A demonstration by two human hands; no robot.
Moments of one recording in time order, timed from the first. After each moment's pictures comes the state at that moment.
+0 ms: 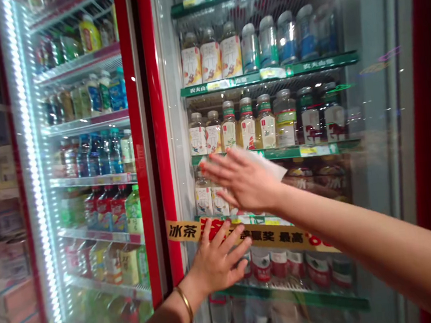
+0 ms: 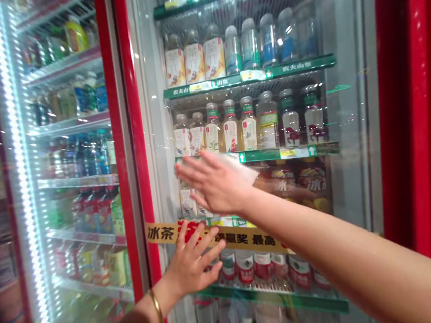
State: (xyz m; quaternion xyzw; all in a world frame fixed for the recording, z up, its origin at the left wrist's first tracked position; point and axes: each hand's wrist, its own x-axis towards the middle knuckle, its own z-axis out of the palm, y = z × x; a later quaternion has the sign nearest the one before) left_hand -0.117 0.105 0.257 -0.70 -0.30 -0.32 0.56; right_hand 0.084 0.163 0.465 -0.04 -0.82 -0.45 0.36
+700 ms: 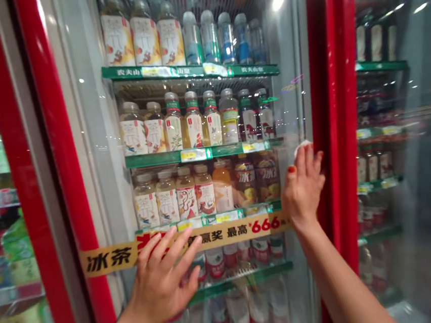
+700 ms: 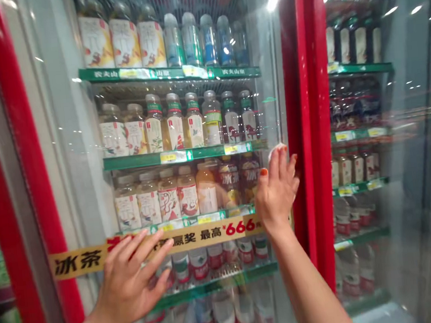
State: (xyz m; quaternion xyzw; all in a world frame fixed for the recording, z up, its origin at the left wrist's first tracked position) left_hand -0.100 0.100 0.274 -0.72 -0.27 -0.44 0.47; right_hand 0.232 0.172 0.348 -0.45 -0.51 -0.38 0.63
